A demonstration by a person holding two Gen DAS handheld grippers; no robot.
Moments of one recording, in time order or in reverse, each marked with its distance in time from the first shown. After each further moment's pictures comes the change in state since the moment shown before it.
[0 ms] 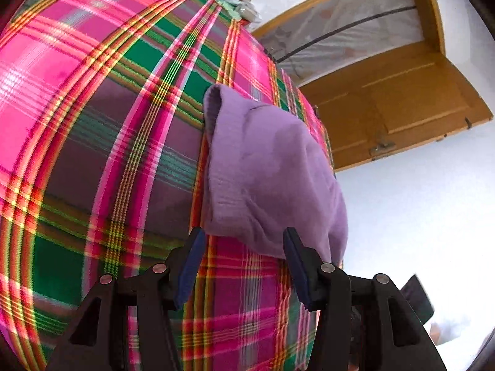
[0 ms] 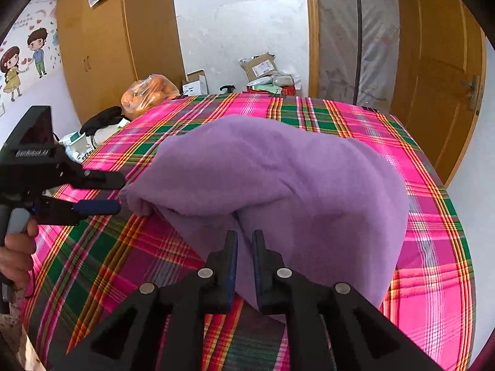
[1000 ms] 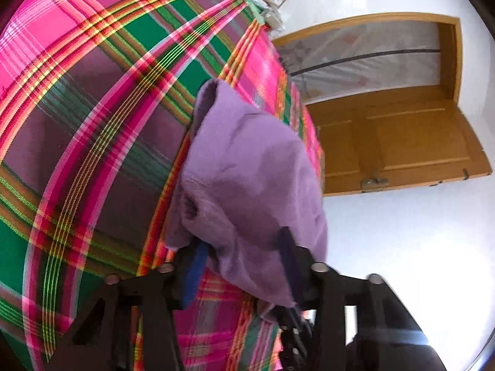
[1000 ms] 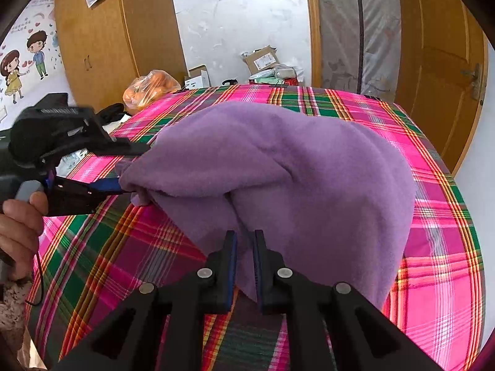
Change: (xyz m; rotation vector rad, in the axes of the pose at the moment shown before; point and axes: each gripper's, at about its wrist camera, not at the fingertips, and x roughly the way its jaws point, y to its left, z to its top) left arm 0.046 -0.021 0.021 -0.178 -0.032 -0.034; right arm 0.005 -0.010 -0.008 0.014 0.015 0.021
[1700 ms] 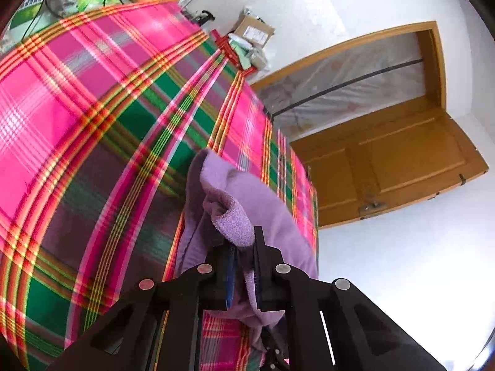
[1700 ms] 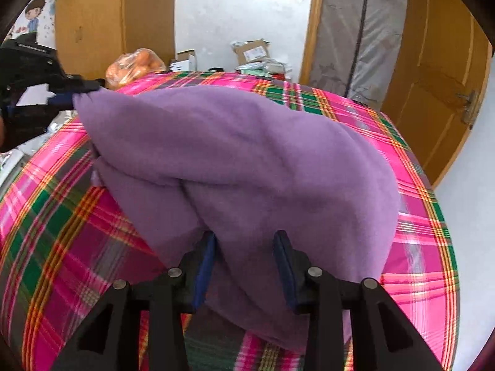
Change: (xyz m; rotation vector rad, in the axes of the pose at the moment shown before) left arm -0.054 -0.013 0.028 0.081 -0.197 -0.021; right arm 0.024 0.000 0.004 -0.095 0.051 -0.143
